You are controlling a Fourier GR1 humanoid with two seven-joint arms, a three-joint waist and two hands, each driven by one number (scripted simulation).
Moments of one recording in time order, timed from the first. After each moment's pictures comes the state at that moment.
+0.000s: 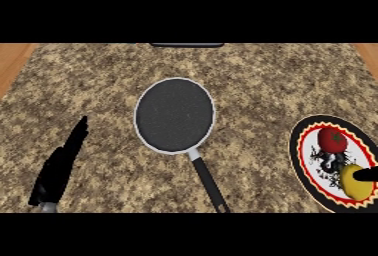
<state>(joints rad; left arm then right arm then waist) 0.05 0.41 -0.21 -1.58 0.02 0.21 0.12 -0.06 -0.99 0.18 -1.53 -0.40 -0.16 1.20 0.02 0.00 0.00</state>
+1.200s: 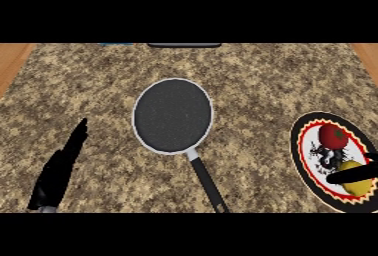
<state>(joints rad) 0.08 0.37 -0.18 -1.63 -0.03 0.18 0.15 -0.13 -0.87 0.33 -1.37 -0.36 -0.18 1.17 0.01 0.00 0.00</state>
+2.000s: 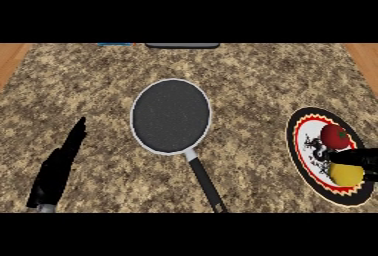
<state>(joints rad) 0.08 0.34 -0.13 -1.61 -0.05 0.14 0.14 -0.16 -0.76 0.27 -1.29 -0.24 -0.24 1.09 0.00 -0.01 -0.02</state>
